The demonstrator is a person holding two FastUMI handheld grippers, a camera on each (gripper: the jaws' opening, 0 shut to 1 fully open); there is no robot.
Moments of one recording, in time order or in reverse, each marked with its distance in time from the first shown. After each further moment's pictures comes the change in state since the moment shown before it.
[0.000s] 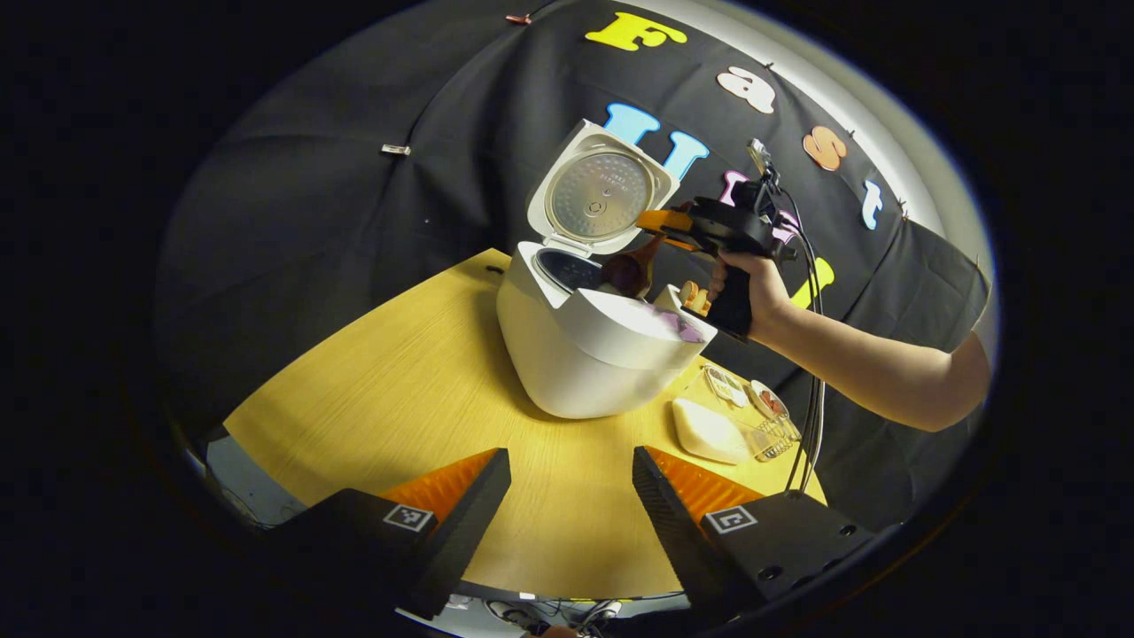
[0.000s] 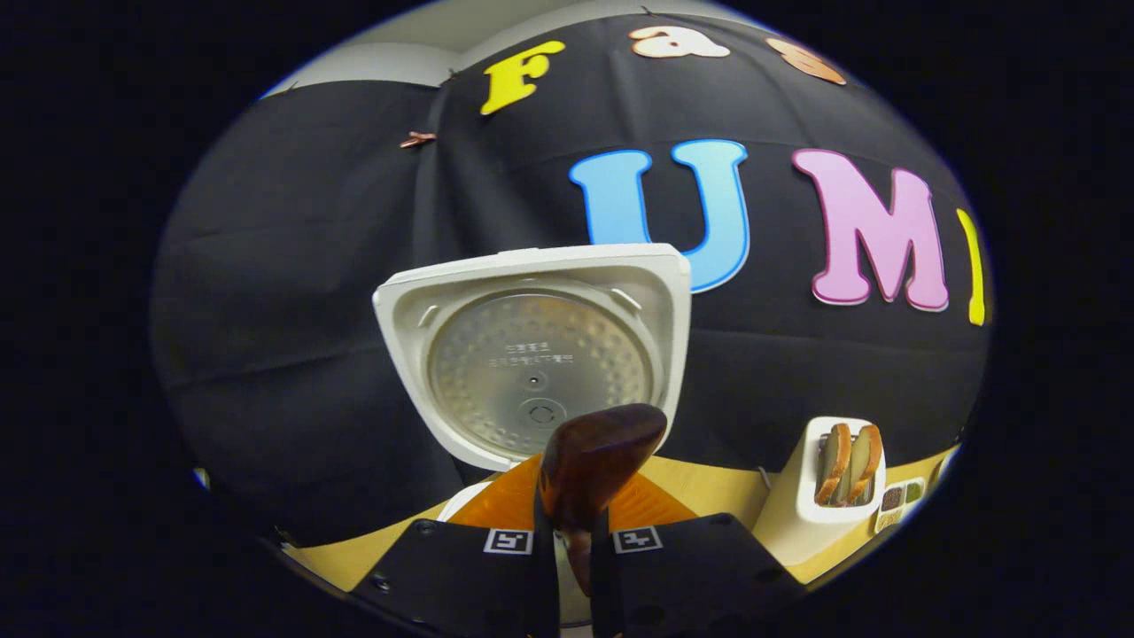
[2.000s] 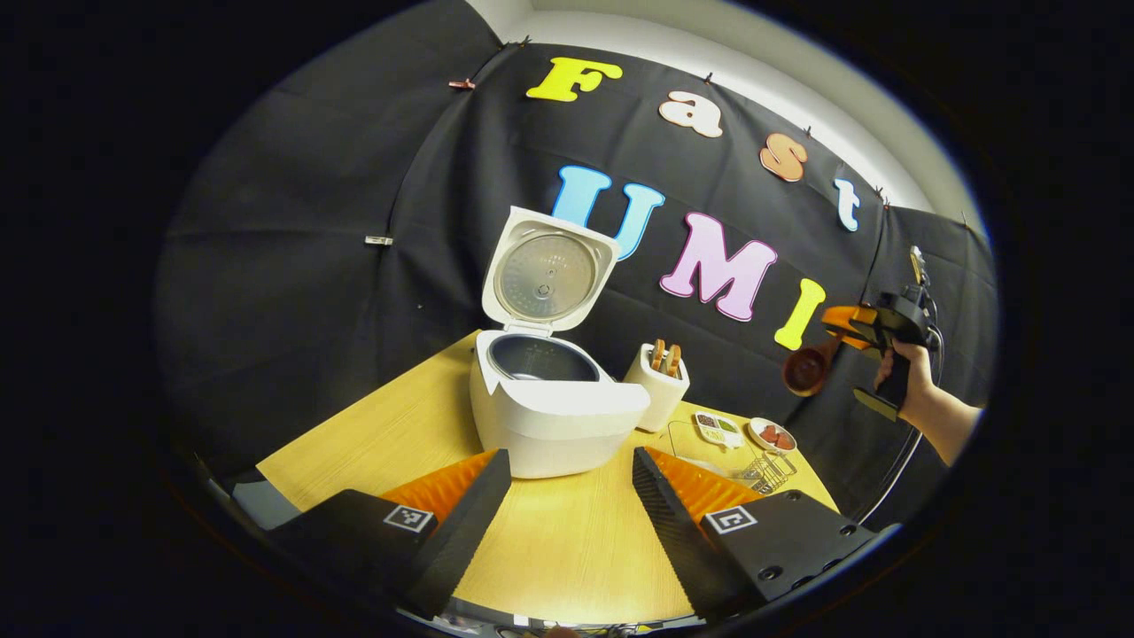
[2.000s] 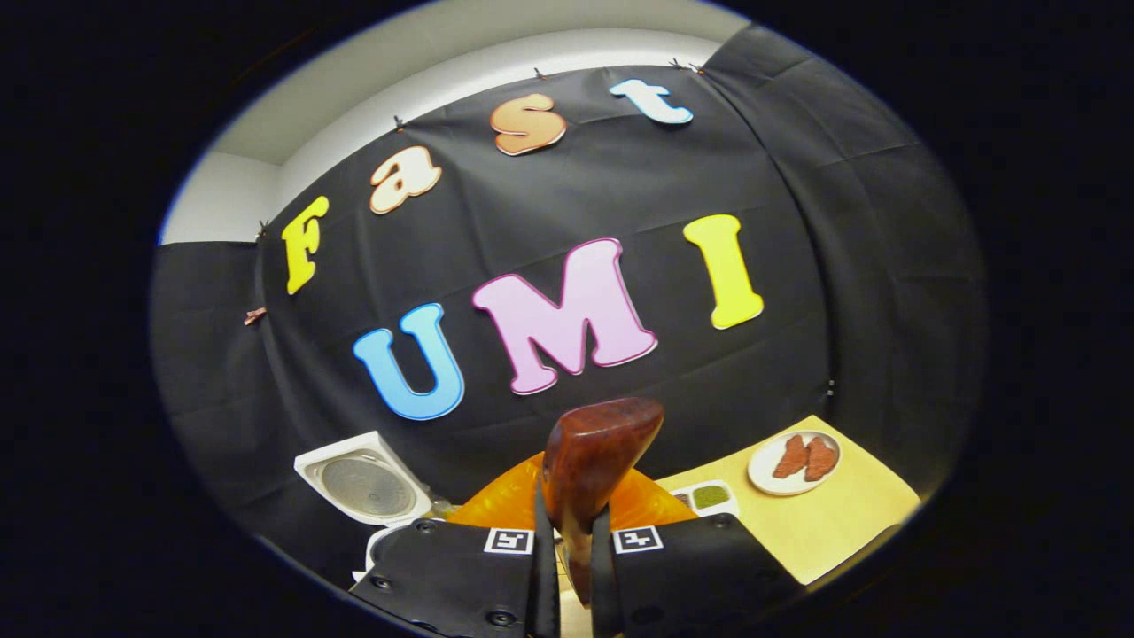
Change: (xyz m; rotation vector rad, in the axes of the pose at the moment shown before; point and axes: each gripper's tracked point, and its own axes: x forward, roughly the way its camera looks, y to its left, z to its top) left arm -0.030 -0.112 0.062 0.120 -0.222 0.100; right arm -0.349 -0.338 0.090 0.397 -0.203 -0.535
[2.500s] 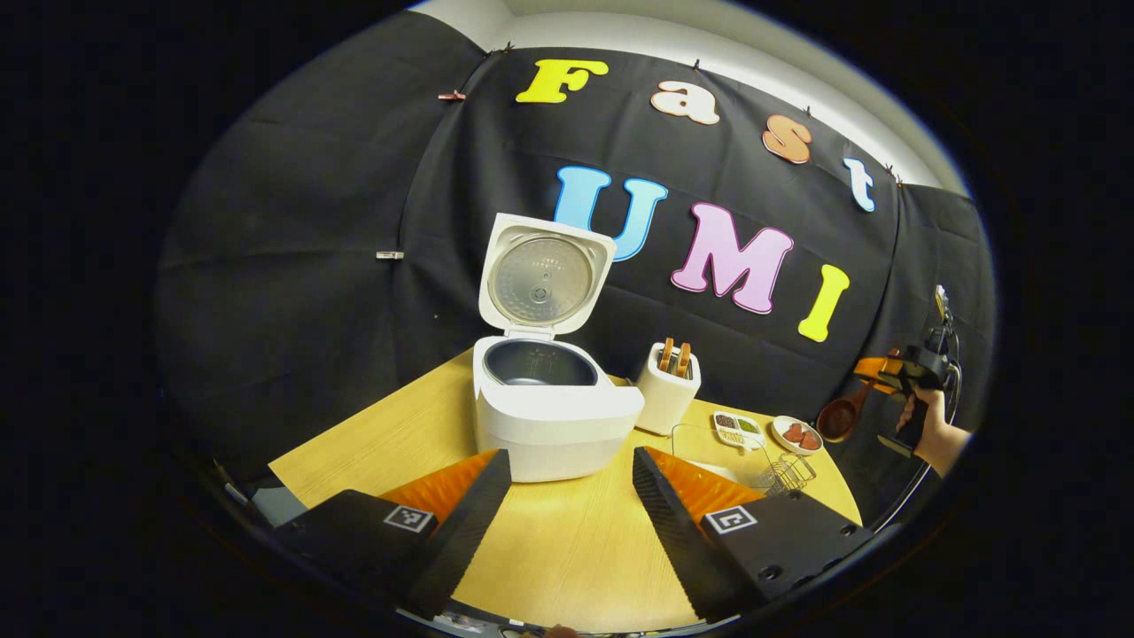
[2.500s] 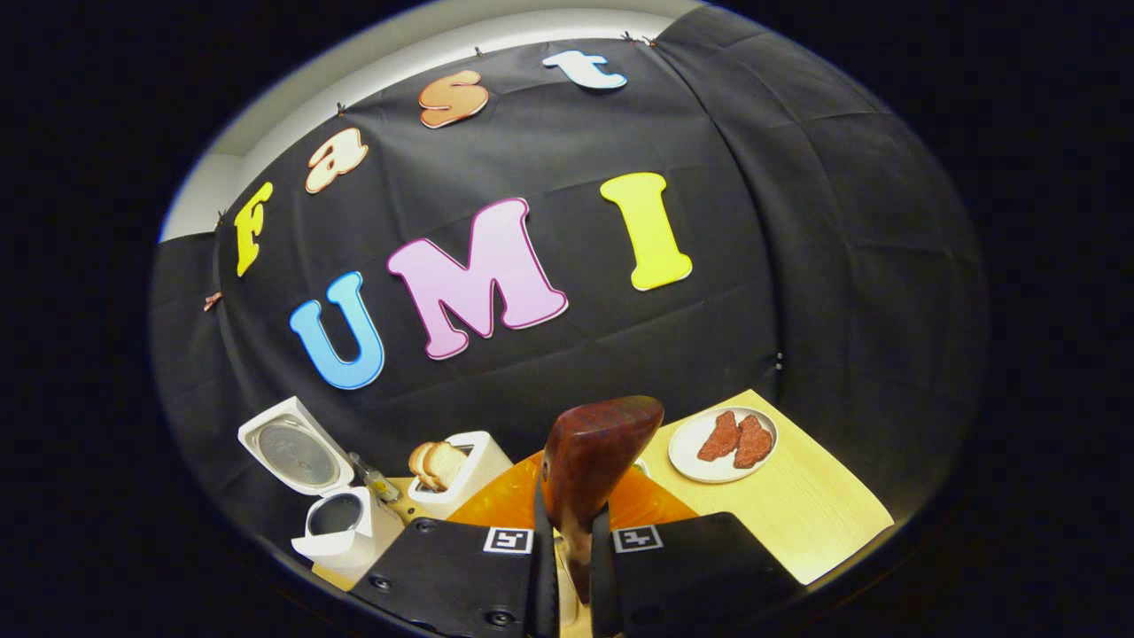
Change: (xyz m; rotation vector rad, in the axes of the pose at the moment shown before) left arm 0.014 -0.051 -0.001 0.043 -0.001 0.118; right arm 0.007 -0.128 -0.051 -0.003 0.131 -0.099
